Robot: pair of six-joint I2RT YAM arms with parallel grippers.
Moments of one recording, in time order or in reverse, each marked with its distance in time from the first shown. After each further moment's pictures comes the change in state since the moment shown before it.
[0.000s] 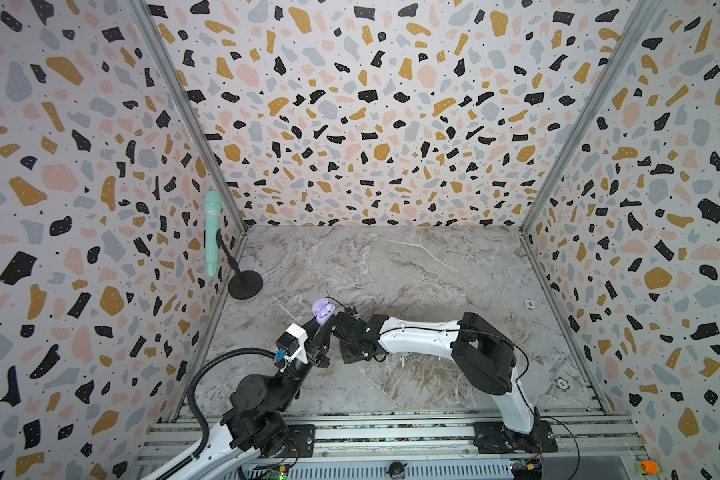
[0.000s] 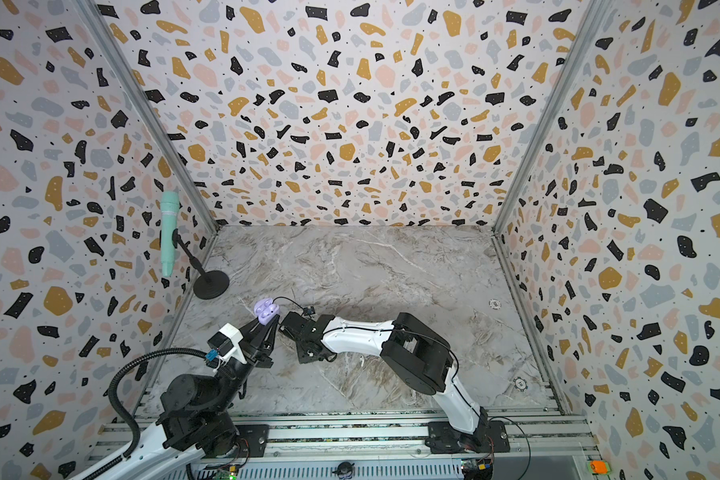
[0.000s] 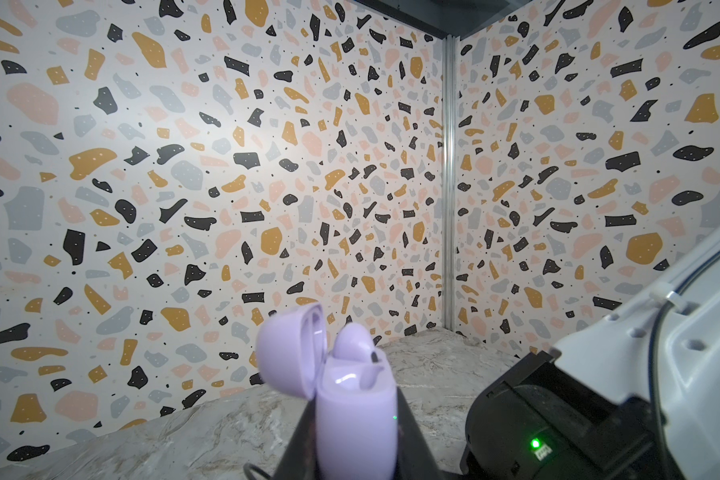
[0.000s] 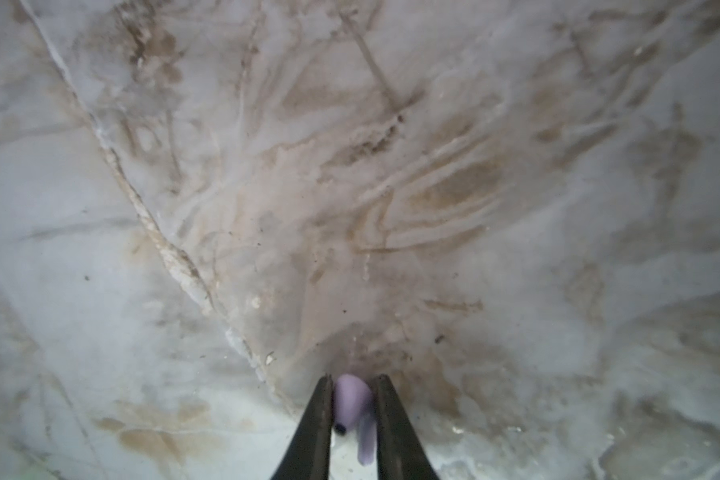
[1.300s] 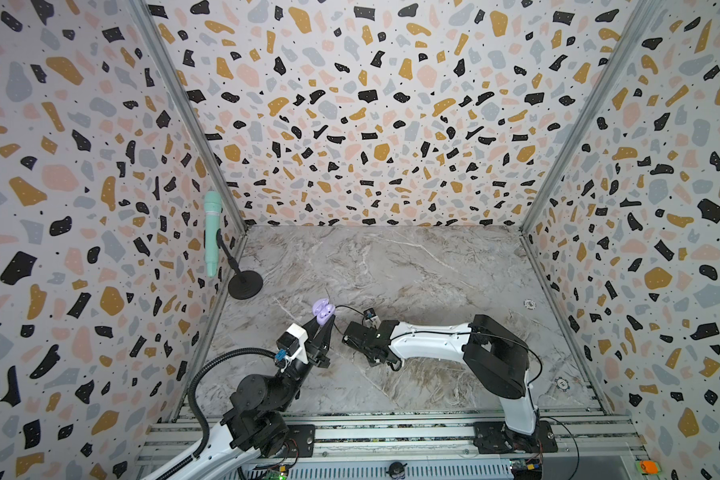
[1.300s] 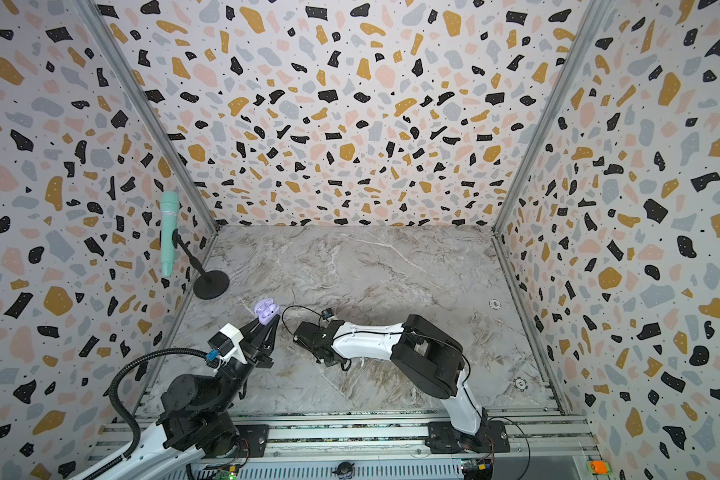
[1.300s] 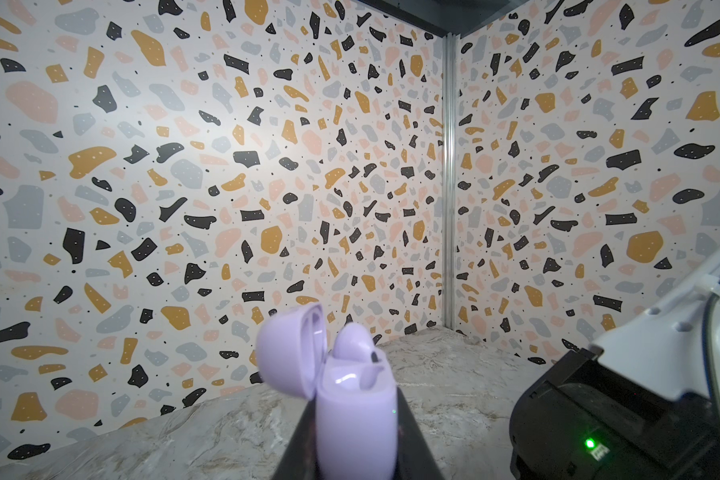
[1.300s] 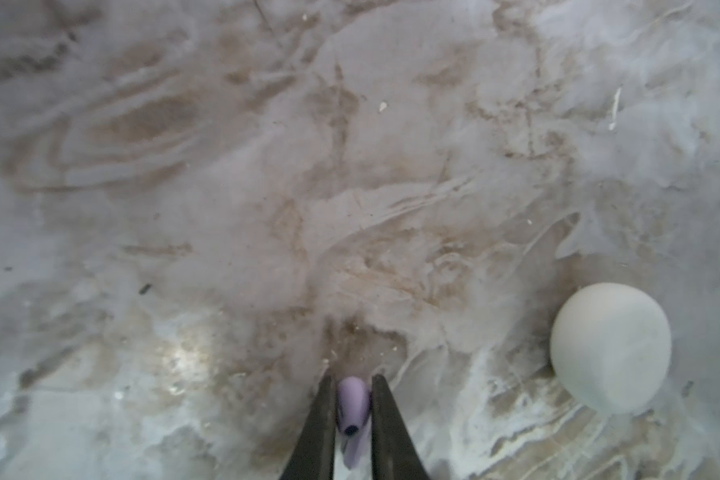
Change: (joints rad) left arm 0.000 0.000 -0.002 0.000 -0.001 0.000; right arm 0.001 -0.095 -0.166 -0.151 0.323 -0.066
